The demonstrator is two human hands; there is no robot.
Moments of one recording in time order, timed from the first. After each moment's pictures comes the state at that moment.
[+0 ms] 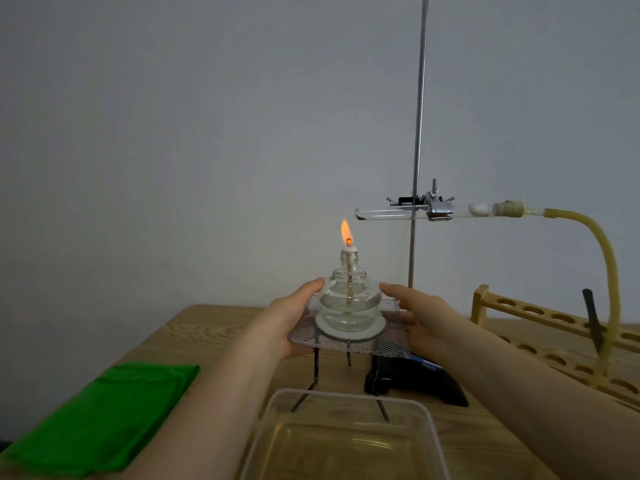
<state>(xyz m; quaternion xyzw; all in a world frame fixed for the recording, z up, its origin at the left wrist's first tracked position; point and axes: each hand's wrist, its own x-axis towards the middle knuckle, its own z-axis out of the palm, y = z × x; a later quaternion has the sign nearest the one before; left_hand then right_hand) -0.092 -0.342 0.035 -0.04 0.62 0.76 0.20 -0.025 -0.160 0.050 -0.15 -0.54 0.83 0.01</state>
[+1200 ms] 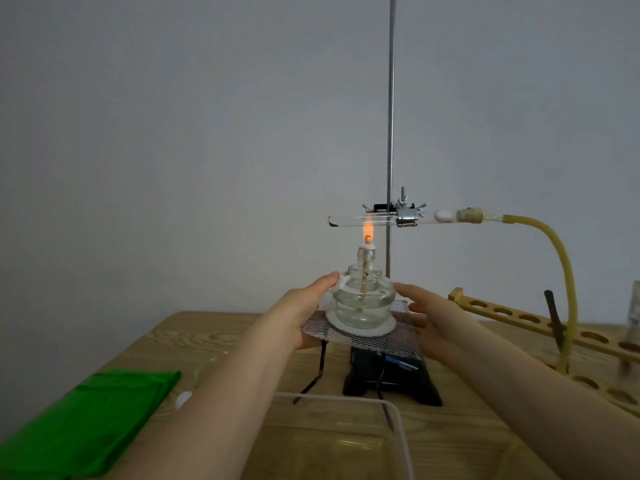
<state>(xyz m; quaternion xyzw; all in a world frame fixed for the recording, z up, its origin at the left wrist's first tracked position) -0.085 -0.296 0.049 0.02 0.65 0.73 0.19 -0.003 -0.121 0.055 -0.16 -0.54 0.82 0.06</state>
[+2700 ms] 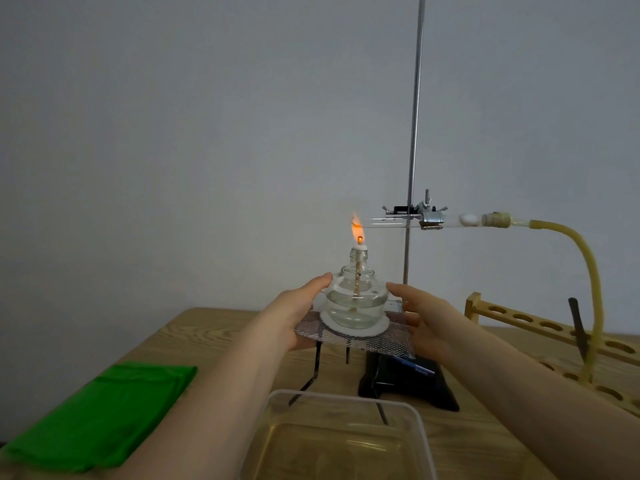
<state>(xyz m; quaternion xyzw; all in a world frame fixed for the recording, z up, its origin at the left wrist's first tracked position) -0.090 -0.331 0.047 0.00 0.63 0.75 0.19 -0.017 -0.151 0.057 -0.15 -0.57 0.81 0.04</state>
